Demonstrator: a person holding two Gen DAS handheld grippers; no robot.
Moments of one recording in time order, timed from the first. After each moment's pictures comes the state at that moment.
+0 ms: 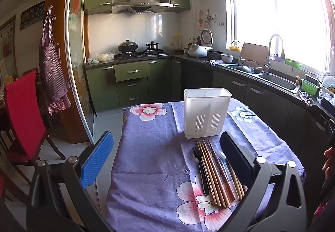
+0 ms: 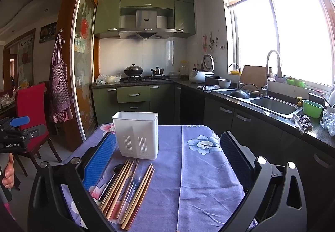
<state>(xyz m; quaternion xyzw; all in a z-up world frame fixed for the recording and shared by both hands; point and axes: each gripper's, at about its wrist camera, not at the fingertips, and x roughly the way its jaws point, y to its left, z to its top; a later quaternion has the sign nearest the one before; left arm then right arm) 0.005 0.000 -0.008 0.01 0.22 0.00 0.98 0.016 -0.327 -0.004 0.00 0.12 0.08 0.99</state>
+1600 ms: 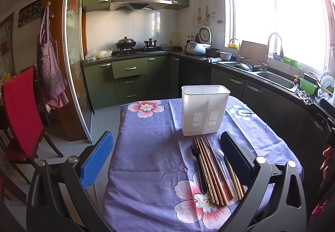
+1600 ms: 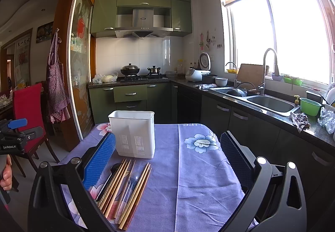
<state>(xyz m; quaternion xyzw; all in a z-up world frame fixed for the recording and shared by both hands) 0.008 -0.002 -0.014 0.01 0.23 -0.01 0.97 0.019 -0.329 -0.007 0.00 0.12 0.06 0.99</state>
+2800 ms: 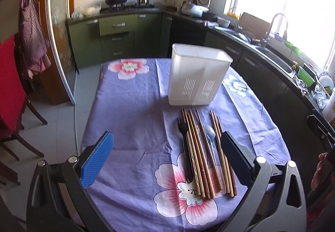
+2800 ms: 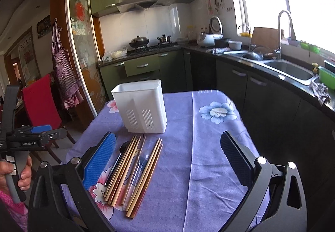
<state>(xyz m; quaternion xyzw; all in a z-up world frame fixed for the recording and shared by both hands) 0.093 -0.010 -0.051 -0.05 0.40 -0.05 0.91 0.079 -0.348 -0.034 0.05 0.26 0.12 0.96</state>
